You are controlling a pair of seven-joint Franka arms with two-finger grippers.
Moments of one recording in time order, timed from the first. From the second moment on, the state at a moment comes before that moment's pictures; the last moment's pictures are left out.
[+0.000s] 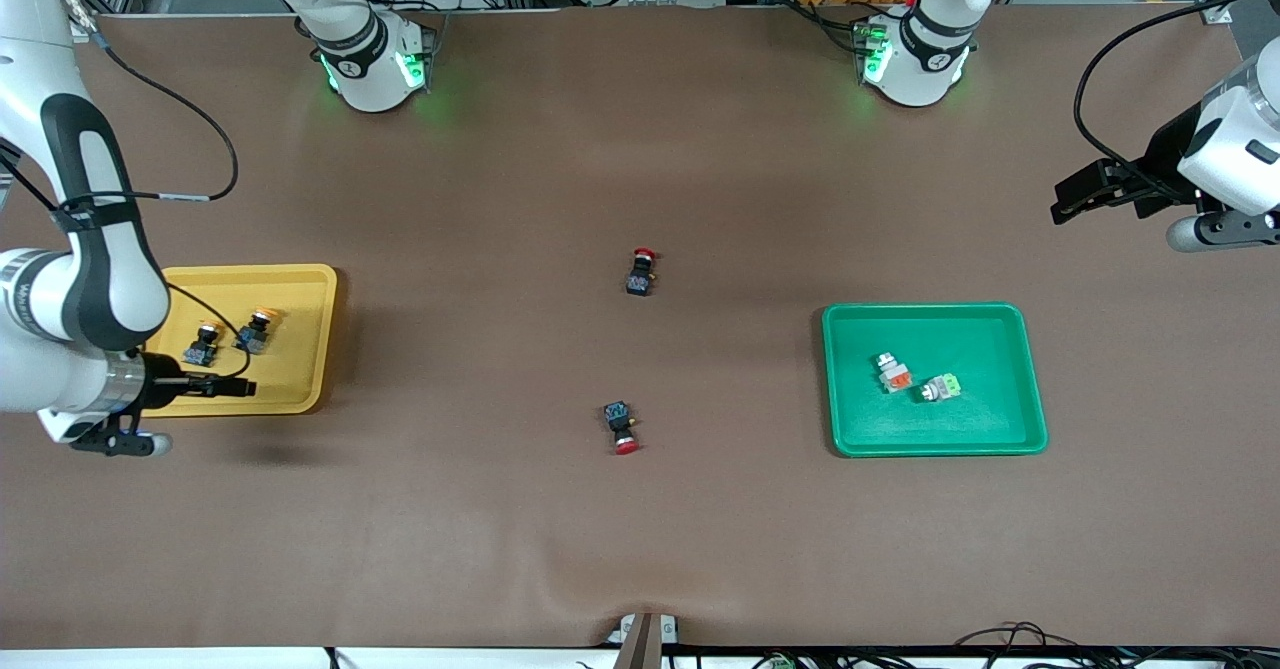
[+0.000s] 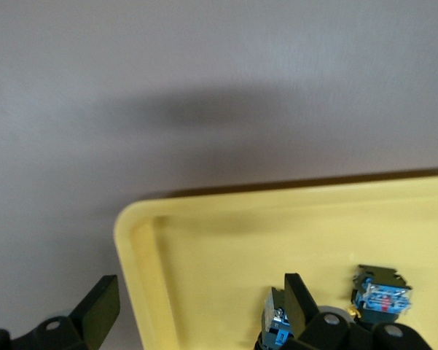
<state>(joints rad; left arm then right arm) 0.10 -0.02 -0.16 -1.64 -0.04 1.57 -0.16 -0.37 0.63 0.22 -1.51 -0.02 1.97 -0.08</state>
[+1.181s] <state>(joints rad) 0.09 -0.03 -0.17 -1.64 -0.04 1.59 -0.15 -0.18 0.41 0.24 -1.11 -0.02 1.40 0.11</state>
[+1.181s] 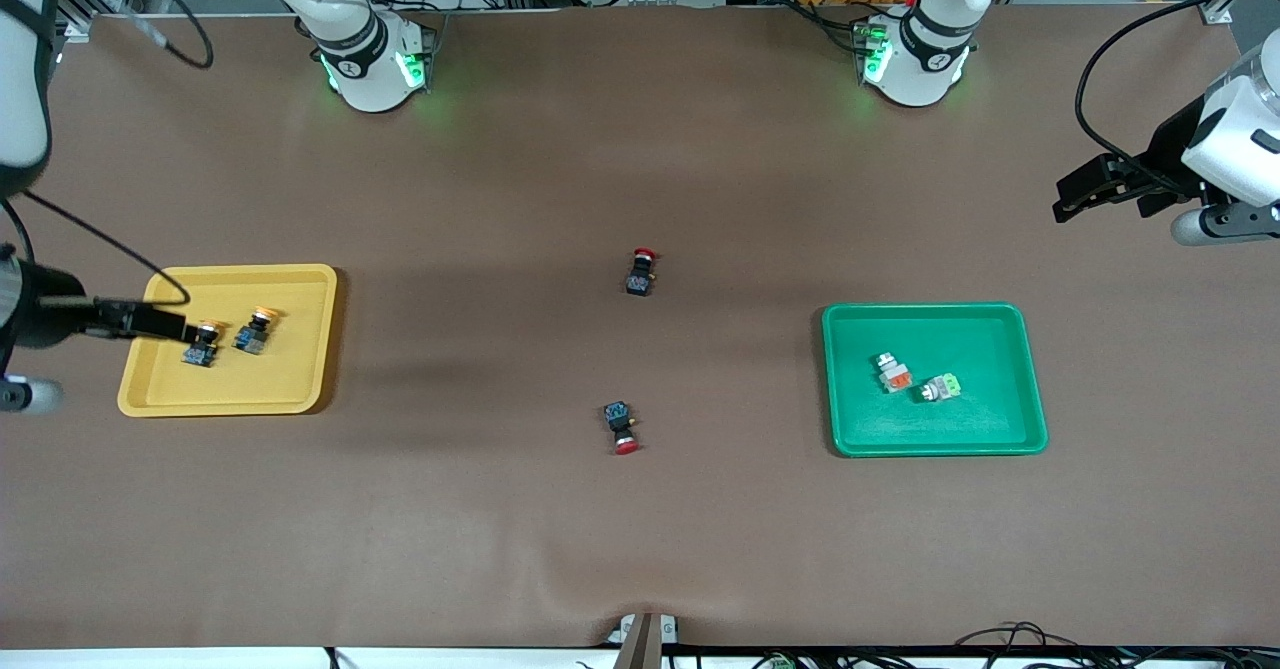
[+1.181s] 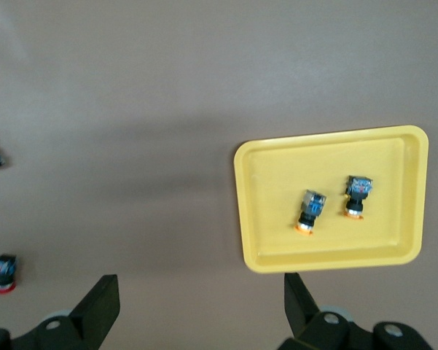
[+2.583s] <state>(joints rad) 0.11 -0.12 -0.18 -1.68 -0.01 1.58 -0.15 -0.19 0.01 0.22 -1.52 0.02 1.48 0.13</state>
